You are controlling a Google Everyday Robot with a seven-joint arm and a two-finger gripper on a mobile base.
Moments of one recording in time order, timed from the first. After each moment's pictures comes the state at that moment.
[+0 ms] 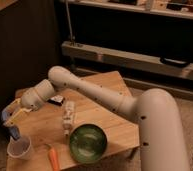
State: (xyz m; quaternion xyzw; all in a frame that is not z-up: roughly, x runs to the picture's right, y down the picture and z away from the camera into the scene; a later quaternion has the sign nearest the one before) arm -0.343 0.109 0.574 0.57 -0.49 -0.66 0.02
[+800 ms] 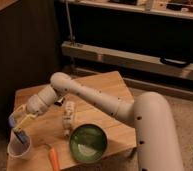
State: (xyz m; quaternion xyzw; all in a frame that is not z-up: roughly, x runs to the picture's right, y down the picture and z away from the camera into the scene) arm -0.347 0.148 0.618 0.57 -0.51 -0.64 0.00
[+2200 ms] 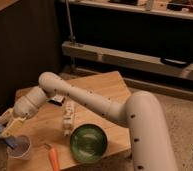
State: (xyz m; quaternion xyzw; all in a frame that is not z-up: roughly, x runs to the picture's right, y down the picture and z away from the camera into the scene) arm -0.361 0.159 0.577 0.58 -0.52 -0.62 -0.02
